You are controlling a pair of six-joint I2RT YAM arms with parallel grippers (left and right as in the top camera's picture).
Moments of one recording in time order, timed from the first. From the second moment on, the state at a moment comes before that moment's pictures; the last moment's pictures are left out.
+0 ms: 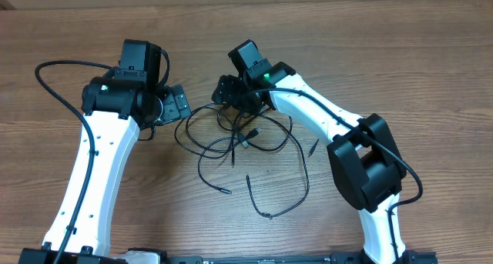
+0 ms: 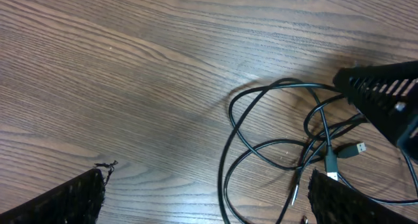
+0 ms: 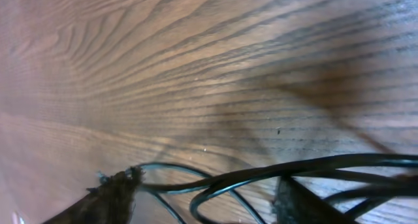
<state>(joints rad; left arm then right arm) -0.13 1.49 1.42 -1.17 -0.11 -0.47 0.61 2.17 1.70 -0.61 -0.29 0.83</state>
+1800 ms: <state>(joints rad) -0.13 1.49 1.42 -1.17 -0.11 -0.47 0.60 1.35 1.77 -0.59 -0.40 0.70</state>
